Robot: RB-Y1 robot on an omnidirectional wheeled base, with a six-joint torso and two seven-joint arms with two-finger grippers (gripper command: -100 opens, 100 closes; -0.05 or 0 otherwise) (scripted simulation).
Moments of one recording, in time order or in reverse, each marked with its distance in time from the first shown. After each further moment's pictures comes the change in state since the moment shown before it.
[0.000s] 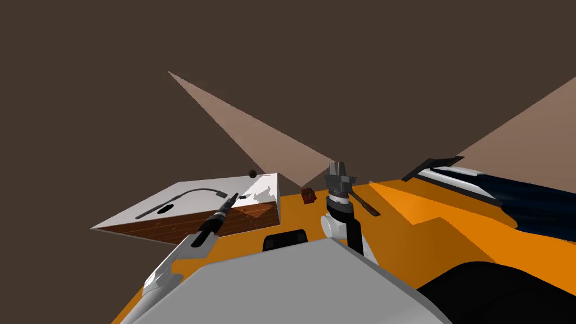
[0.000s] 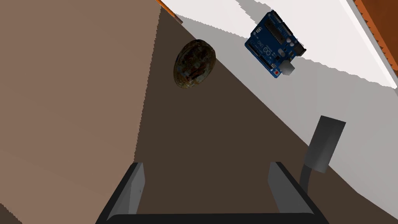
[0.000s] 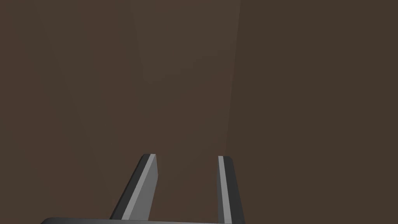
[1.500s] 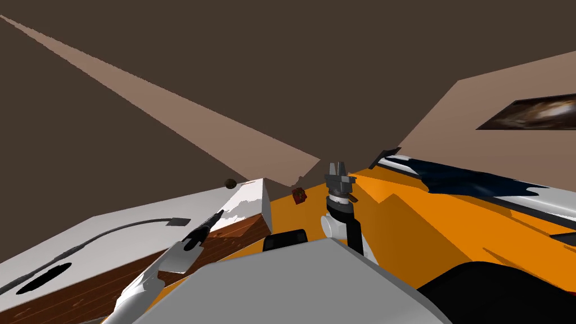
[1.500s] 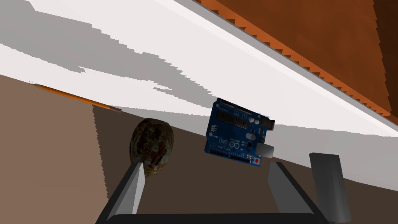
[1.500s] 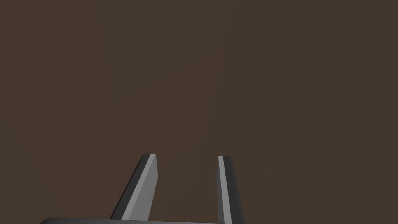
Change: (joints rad) left arm -0.052 0.141 -0.045 0.302 -0.057 0.240 -0.037; right arm 0.000 0.000 0.000 0.000 0.000 0.000 0.000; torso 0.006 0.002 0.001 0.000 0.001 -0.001
